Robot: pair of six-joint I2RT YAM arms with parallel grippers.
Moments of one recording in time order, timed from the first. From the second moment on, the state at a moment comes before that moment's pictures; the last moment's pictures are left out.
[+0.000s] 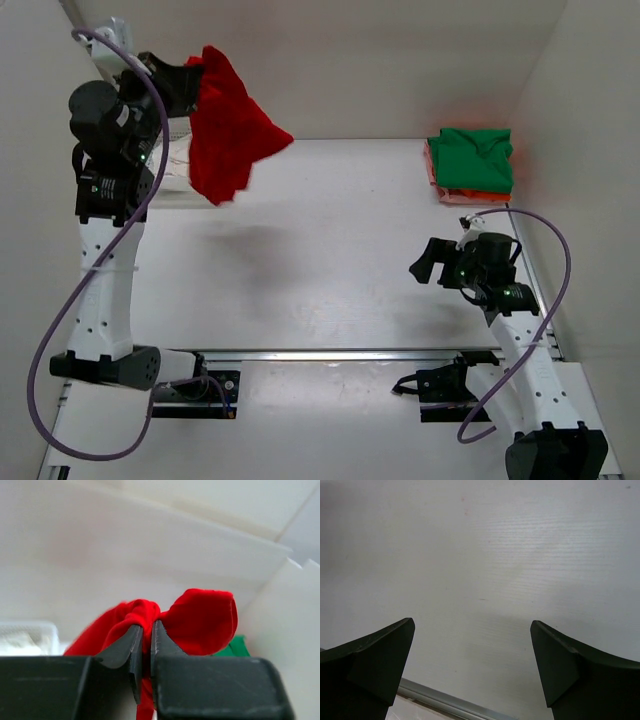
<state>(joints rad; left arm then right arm) -0.12 1.39 1.93 -0.32 0.13 -0.38 0.02 0.74 0.59 -0.54 -0.34 0.23</state>
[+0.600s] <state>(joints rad) -0.11 1.71 1.25 -0.38 0.31 -0.56 0.34 1.12 0.79 -0.38 -0.24 0.24</state>
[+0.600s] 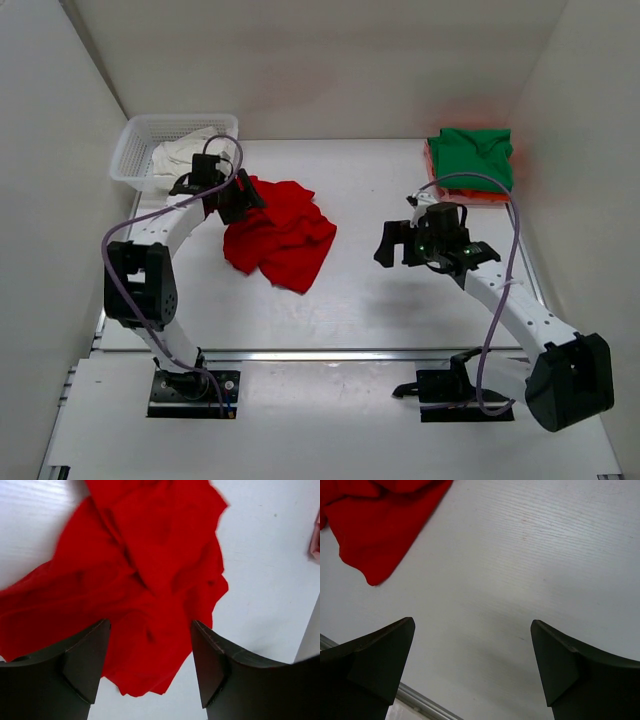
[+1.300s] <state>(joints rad) -0.23 1.59 1.06 -0.37 -0.18 -0.36 0.75 1.70 0.94 -0.10 -0.10 0.55</state>
